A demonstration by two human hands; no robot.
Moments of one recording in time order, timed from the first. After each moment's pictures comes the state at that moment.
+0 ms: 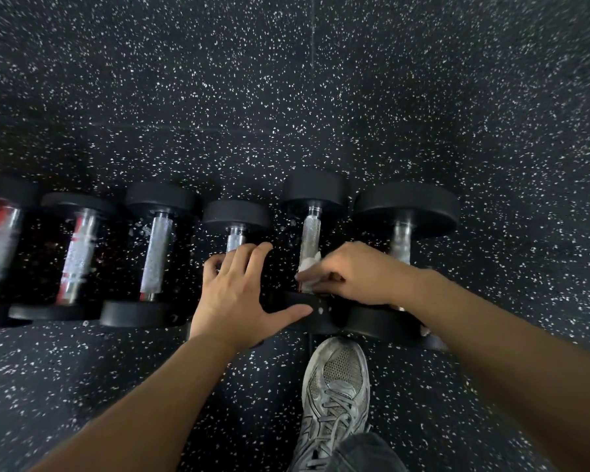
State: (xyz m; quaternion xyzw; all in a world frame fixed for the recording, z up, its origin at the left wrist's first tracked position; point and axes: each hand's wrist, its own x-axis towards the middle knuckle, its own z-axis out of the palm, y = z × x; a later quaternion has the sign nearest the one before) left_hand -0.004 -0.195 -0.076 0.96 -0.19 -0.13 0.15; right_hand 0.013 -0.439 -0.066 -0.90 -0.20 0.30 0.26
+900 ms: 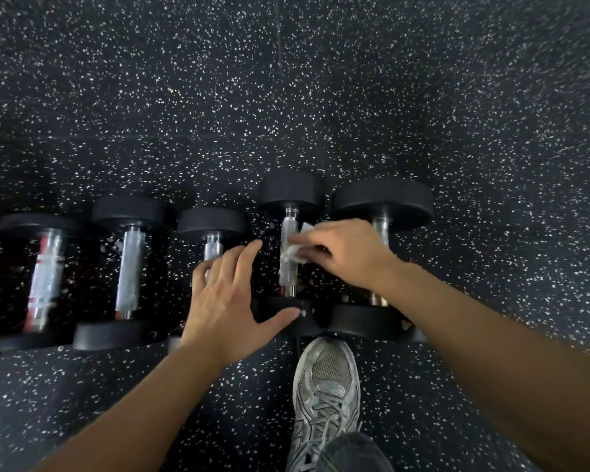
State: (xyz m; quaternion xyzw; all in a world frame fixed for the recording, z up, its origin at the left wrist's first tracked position) left_hand -0.005 -0.206 -0.068 0.95 -0.22 -0.14 0.18; right_hand 0.018 -0.453 -0.064 -0.96 -0.12 0.11 0.21
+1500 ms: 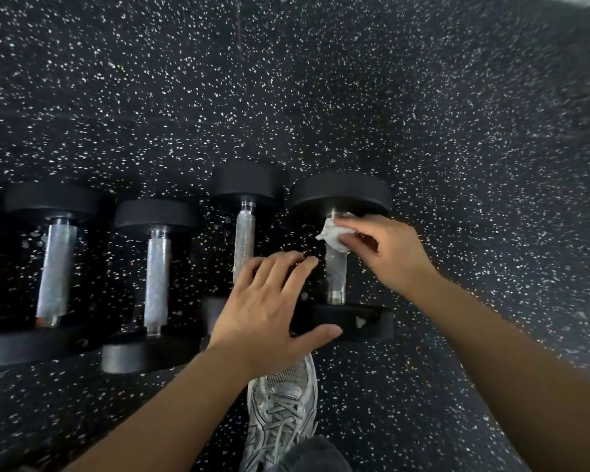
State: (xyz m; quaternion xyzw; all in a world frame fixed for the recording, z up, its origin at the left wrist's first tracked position) left_hand -0.034 -0.295 -0.065 0.89 -0.37 -0.17 0.22; right_hand -0.038 -0.549 -0.053 -0.97 0.04 0.04 0.25
